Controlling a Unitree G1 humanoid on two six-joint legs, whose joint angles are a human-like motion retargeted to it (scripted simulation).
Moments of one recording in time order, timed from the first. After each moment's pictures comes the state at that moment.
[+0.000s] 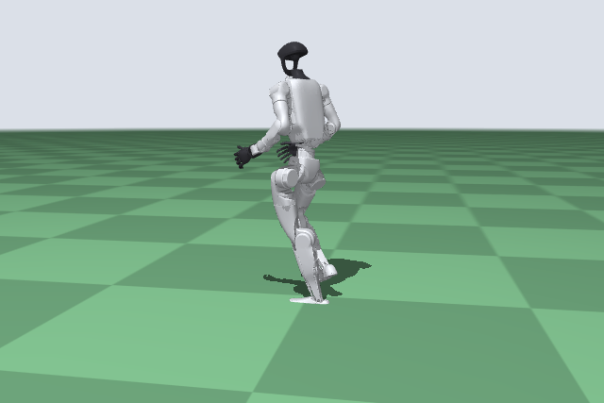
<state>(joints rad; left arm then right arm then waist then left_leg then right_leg) 0.25 0.31 -0.11 0.15 -0.33 -0.23 0.04 0.08 -0.38 0.23 0.23 -0.05 -0.23 -0.06 0.00 -0.16 0.23 0.22 -0.28 0.45 -0.02 -0.40 0.11 -0.59 -0.39 -0.08 1.55 -0.45 0.03</state>
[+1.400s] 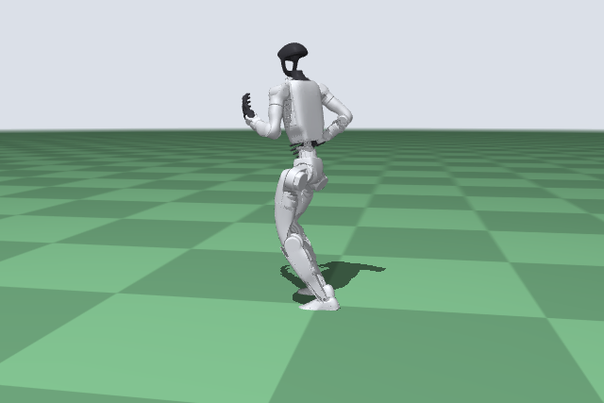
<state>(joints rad) -0.04 0.38 -0.16 -0.49 -0.68 -0.24 -0.20 0.52 -0.48 0.12 -0.14 0.23 -0.22 0.06 -0.22 -0.12 0.00 -0.22 -0.07 0.41 0.58 -0.39 -0.03 -0.60 -0.11 0.00 1.07 -0.56 0.07</state>
